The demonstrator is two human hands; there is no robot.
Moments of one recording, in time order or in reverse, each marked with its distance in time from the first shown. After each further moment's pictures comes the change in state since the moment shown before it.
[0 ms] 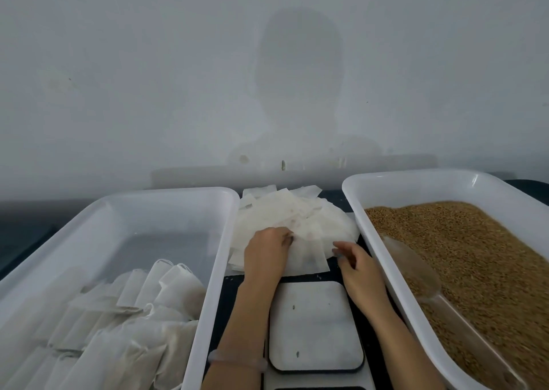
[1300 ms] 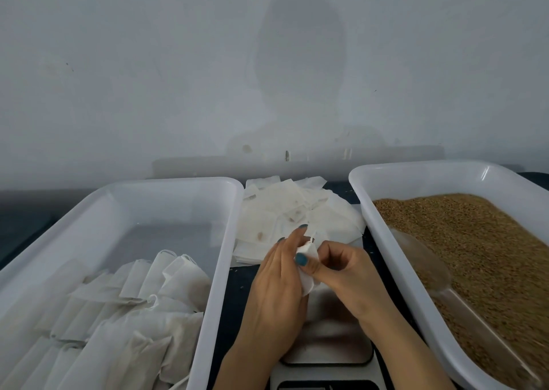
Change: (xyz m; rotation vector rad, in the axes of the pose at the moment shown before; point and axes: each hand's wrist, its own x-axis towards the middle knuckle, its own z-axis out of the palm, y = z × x) left_hand -0.097 0.018 -0.031 -0.225 0.181 0.424; right_hand -0.049 -0.065 -0.001 0.414 -0.319 -0.147
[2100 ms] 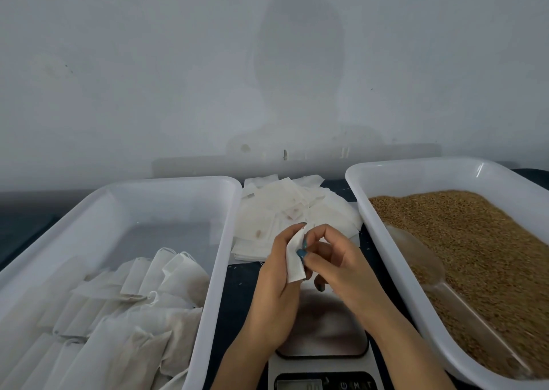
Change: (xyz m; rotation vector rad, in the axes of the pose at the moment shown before) left_hand 0.000 0.004 -0.002 -0.687 -0.058 -0.290; right_hand -0.003 -0.005 -0.002 0.047 -0.109 0.015
